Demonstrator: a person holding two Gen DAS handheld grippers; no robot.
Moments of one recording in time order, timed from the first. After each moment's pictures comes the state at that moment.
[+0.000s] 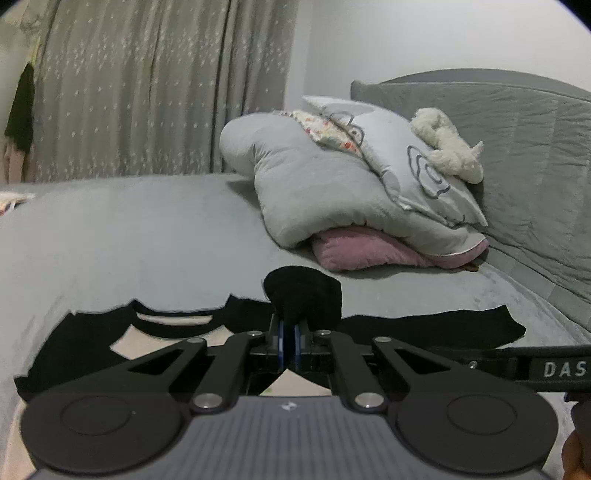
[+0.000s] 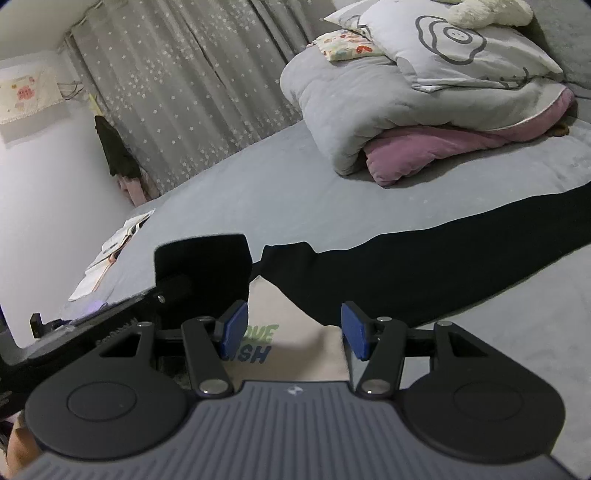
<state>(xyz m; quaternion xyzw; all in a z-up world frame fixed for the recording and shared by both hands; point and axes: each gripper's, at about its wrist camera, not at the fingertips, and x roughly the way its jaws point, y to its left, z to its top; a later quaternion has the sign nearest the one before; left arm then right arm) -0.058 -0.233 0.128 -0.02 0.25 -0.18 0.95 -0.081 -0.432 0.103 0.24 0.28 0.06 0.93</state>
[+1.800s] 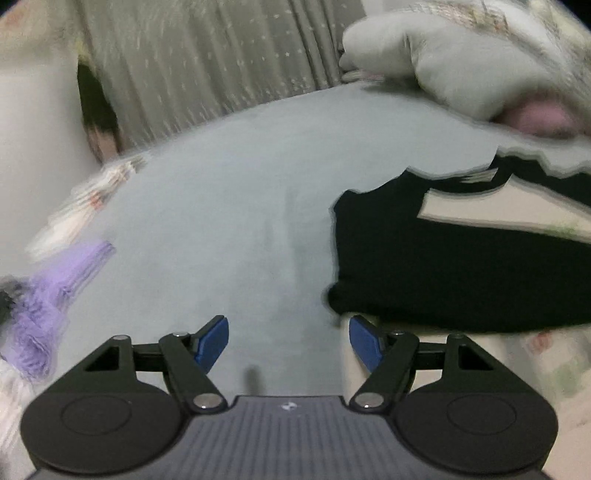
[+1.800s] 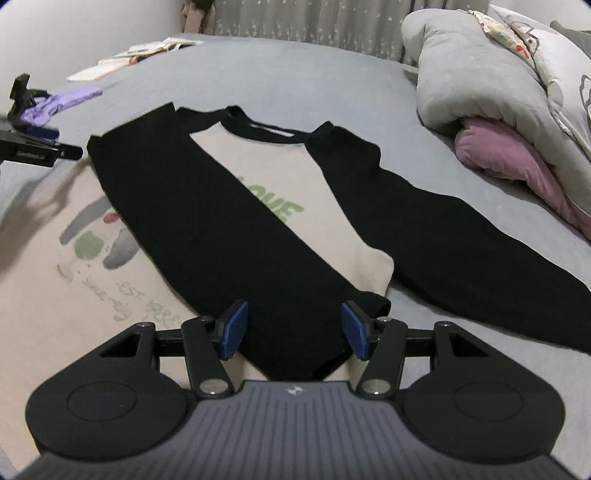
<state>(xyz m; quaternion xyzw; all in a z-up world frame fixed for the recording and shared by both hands) -0.006 -0.021 0.055 0.21 0.32 0.01 0.92 -0.050 -0.324 0.032 -0.09 0.40 0.13 0.90</state>
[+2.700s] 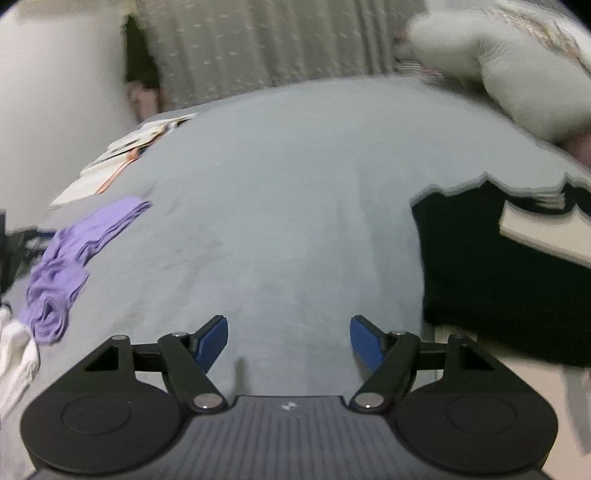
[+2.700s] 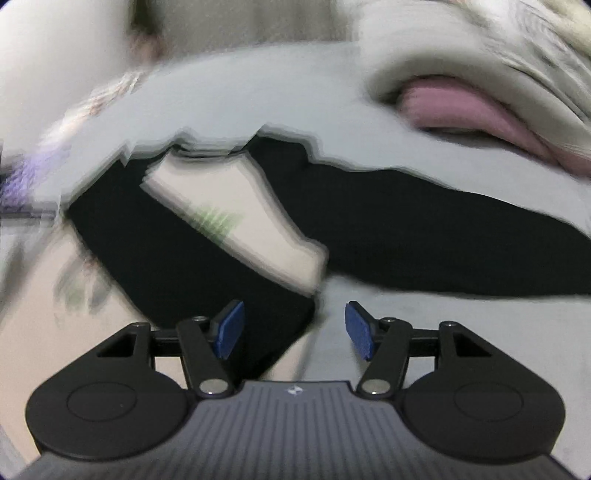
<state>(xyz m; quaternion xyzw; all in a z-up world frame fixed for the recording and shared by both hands) 0.009 0.052 0.072 0.05 0.34 0.06 0.94 -0.046 -0.428 0.052 0.12 0.39 0.05 0.91</state>
